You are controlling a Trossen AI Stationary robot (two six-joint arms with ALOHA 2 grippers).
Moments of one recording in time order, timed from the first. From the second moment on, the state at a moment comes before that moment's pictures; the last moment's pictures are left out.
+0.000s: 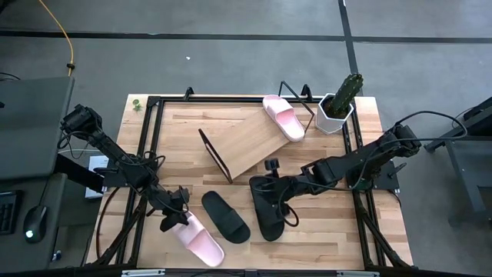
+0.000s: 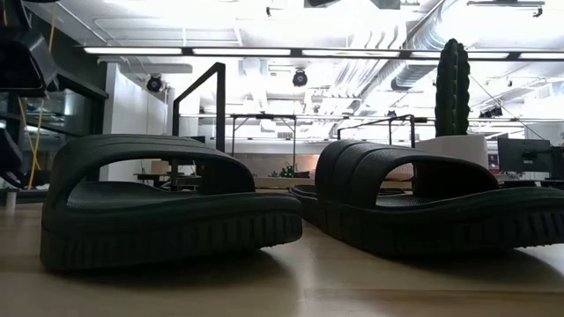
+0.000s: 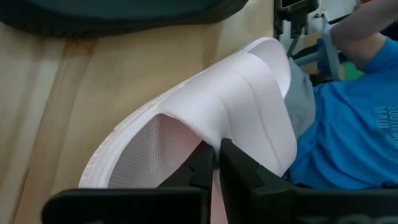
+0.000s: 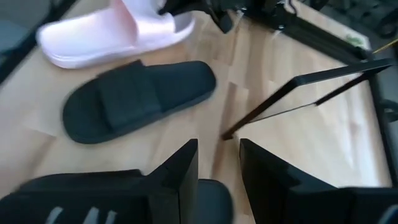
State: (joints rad) left arm -0.62 1.12 0.25 0.20 0.01 -1.07; right arm 0.39 1.58 1.32 -0.49 0.33 -0.14
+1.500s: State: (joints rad) left arm -0.62 1.11 0.46 0.21 0.03 -0.87; right arm 0.54 1.58 1.32 -0.37 0.73 -0.51
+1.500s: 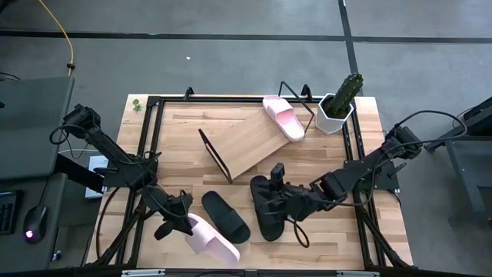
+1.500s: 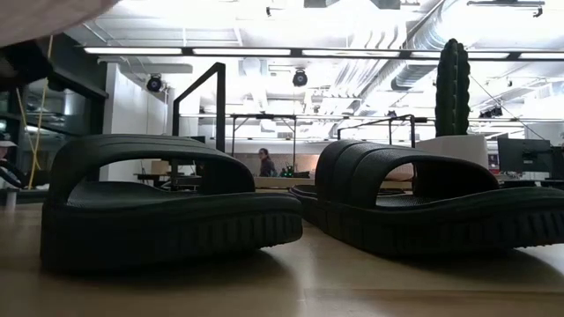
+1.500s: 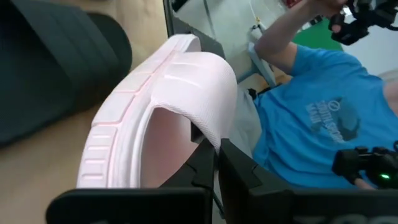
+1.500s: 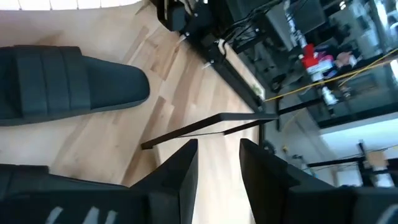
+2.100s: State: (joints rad) left arm -0.45 0.95 0.54 -0.01 0.00 -0.82; right arm 0.63 1.70 1.32 -0.15 1.07 -0.98
